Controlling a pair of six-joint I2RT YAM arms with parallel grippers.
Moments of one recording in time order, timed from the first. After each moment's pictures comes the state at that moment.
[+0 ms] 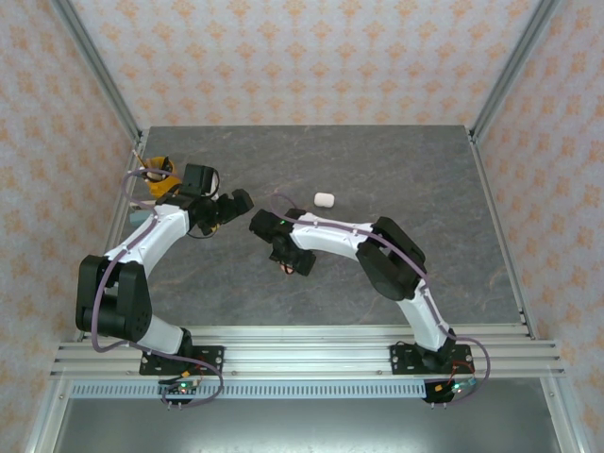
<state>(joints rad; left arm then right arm) -0.11 1.48 1.02 -0.54 0.24 -0.65 0.97 2.15 1.62 -0.94 0.12 1.41</state>
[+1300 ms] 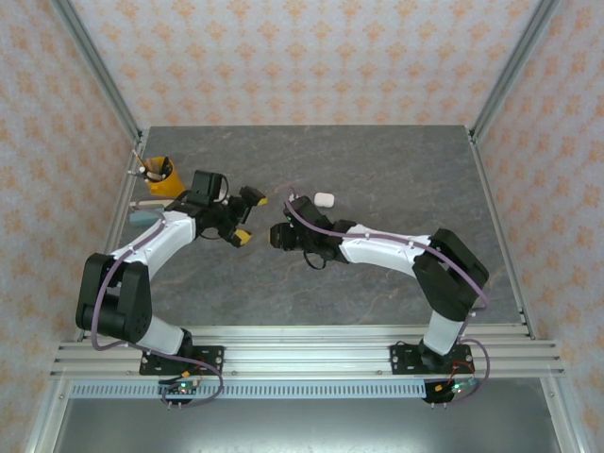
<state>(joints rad) -0.18 1.48 0.93 -0.37 0.52 -1.28 0.89 1.75 1.12 -0.12 -0.02 0.70</state>
